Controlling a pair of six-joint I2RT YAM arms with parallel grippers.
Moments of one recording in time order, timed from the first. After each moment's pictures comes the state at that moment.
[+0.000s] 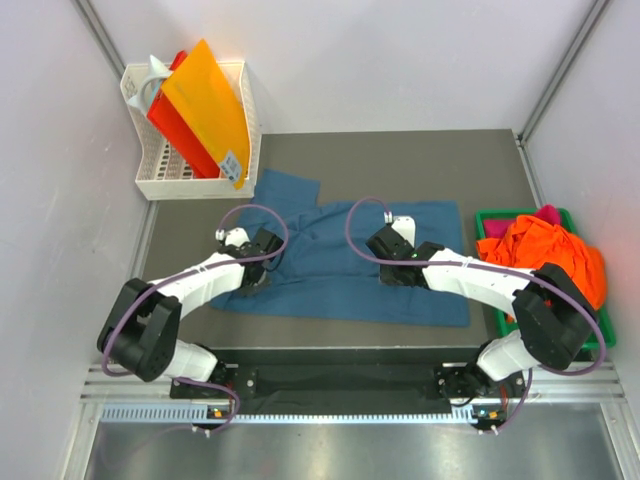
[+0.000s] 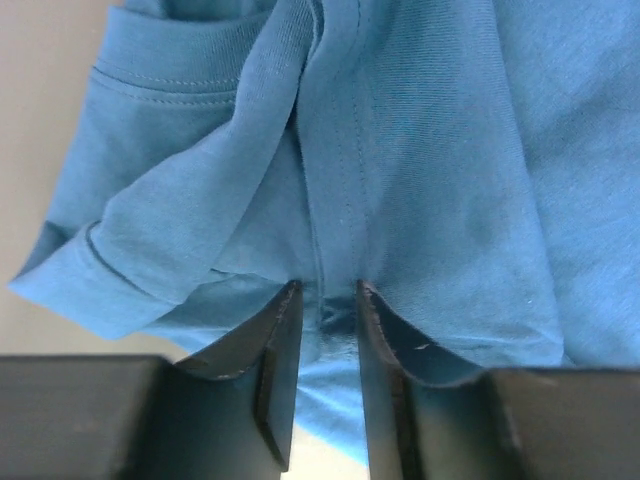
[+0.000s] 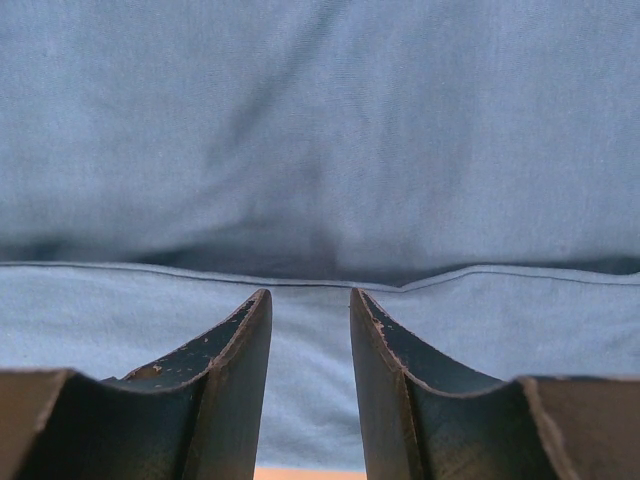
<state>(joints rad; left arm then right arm) -0.50 1.40 0.73 -0.63 -0.49 -0.97 0.79 1.46 0.85 -0.49 0.42 0.68</state>
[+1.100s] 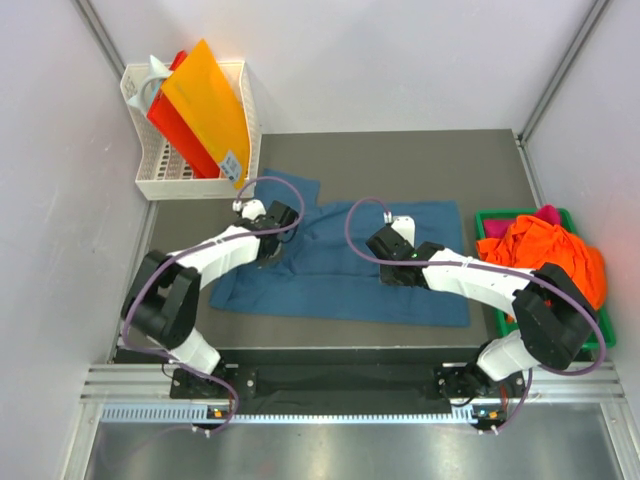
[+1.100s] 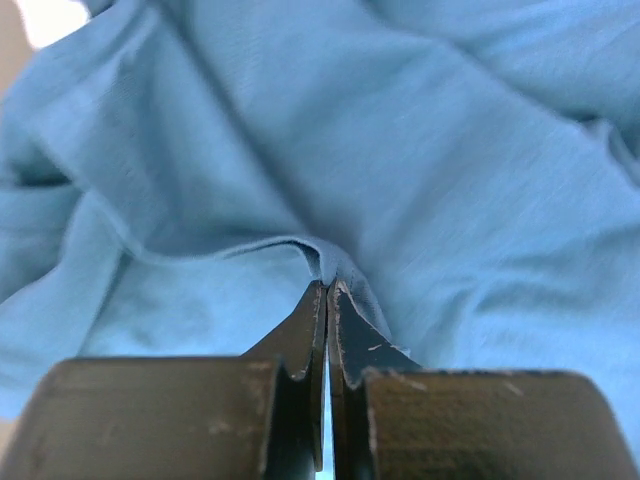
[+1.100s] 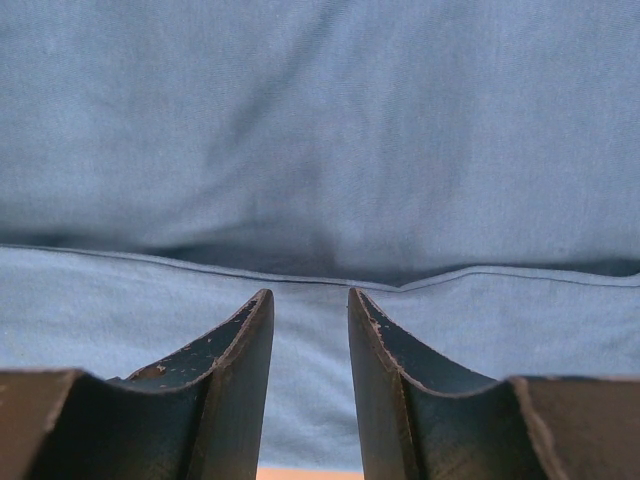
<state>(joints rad) -0.50 1.58 0.97 -0.58 -0.49 -0.91 0.79 1.46 0.85 -0.49 0.42 0.67</state>
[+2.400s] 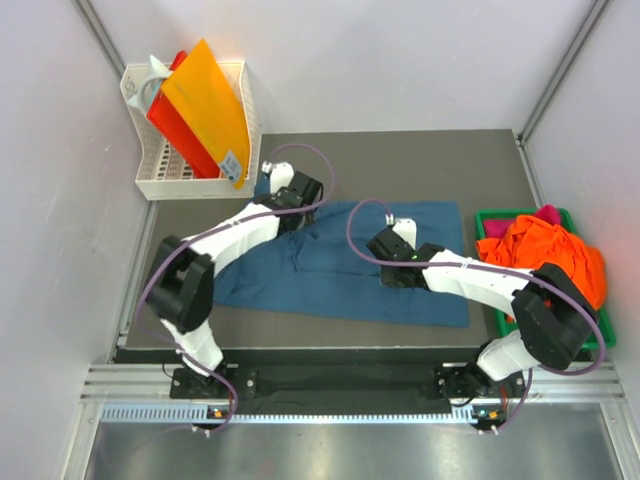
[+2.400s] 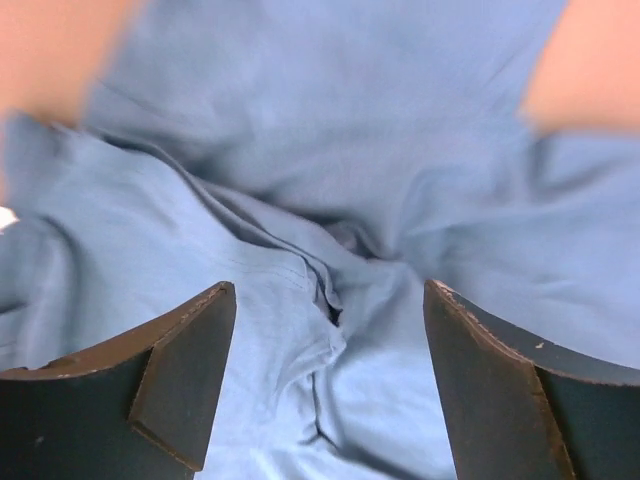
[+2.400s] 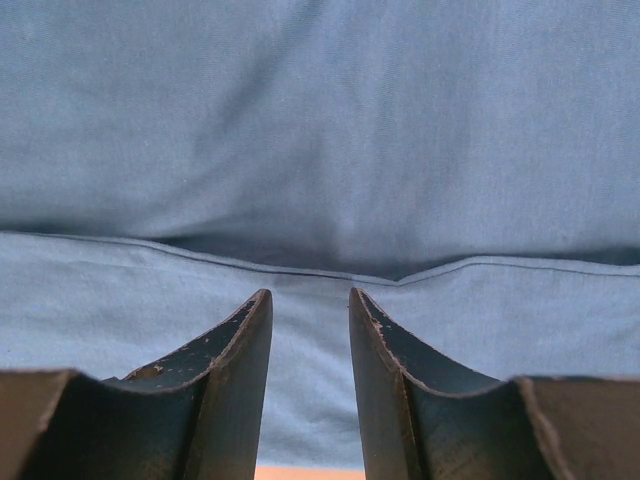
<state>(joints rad) -0.58 1.80 1.30 -0.54 -0.57 -0.71 0.79 1.46 0.84 -0.49 0.42 0.70</state>
